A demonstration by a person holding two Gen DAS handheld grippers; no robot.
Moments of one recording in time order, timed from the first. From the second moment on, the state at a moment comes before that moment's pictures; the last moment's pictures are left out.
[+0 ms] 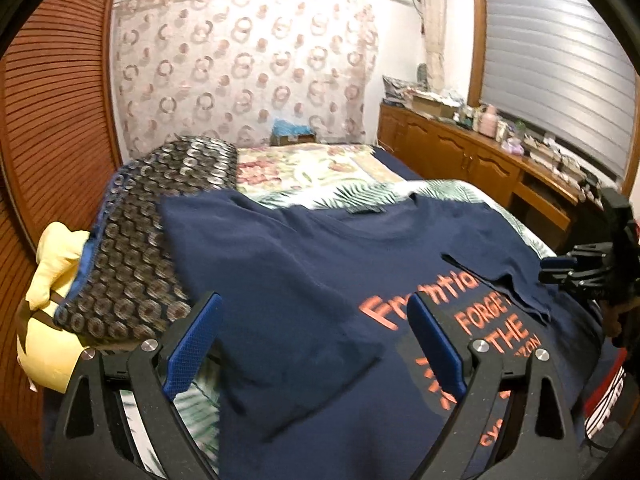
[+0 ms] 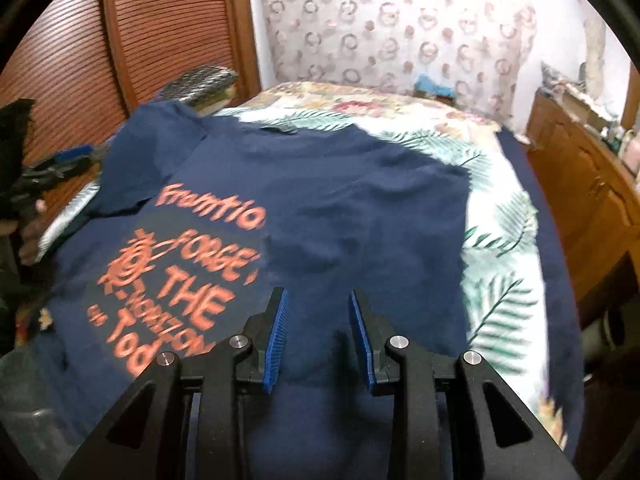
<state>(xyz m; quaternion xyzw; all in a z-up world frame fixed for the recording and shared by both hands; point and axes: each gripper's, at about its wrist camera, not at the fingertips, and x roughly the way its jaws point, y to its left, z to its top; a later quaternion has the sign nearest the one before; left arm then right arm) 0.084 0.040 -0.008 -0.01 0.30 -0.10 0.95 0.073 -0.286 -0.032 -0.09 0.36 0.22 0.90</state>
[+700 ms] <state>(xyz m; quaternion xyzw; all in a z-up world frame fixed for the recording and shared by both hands) 0.170 0.118 -0.010 -0.03 0.34 -0.04 0.94 0.107 -0.281 -0.056 -0.11 0.38 0.21 0.89</state>
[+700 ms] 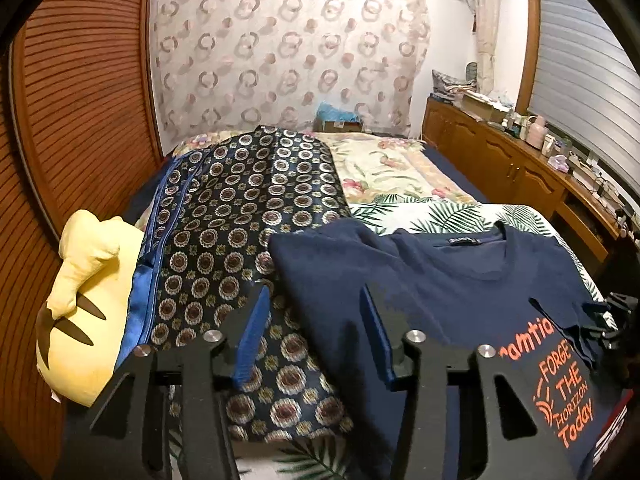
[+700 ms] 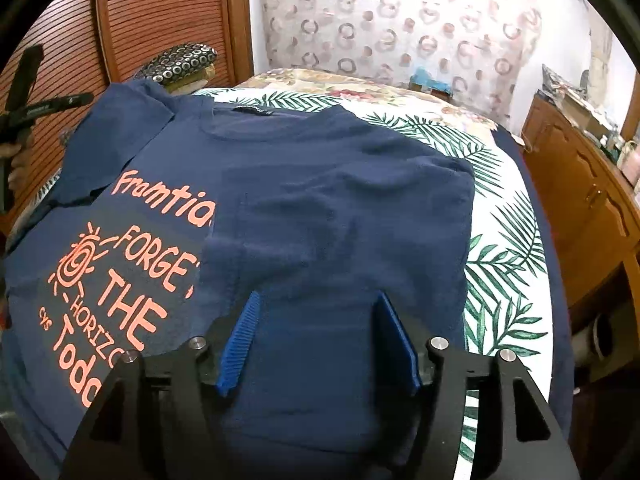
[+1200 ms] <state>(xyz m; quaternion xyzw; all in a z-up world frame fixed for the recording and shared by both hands) 0.203 0.119 -0.017 -0.04 0.38 -0.05 0.92 0.109 -0.281 -0.058 -0.11 0.38 0.21 0.90</state>
